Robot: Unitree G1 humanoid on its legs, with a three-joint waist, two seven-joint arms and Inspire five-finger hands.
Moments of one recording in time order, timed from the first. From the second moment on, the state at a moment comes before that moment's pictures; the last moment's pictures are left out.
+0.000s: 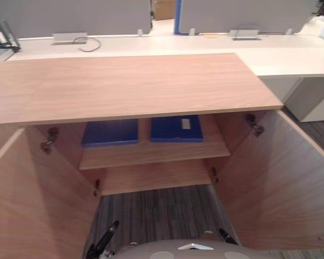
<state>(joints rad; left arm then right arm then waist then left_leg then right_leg) 0.16 -0.06 0.78 1.11 -0.25 -0.08 -0.01 0.15 0.05 -0.80 1.10 0.24 0.01 -0.11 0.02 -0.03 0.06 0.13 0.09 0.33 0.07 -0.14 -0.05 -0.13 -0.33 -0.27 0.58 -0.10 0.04</state>
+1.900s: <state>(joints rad) 0.22 -0.02 0.60 1.08 -0.26 -0.08 0.01 0.05 0.05 -0.71 1.14 0.21 -0.03 -0.12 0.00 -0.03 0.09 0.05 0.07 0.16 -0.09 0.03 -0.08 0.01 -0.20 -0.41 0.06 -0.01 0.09</state>
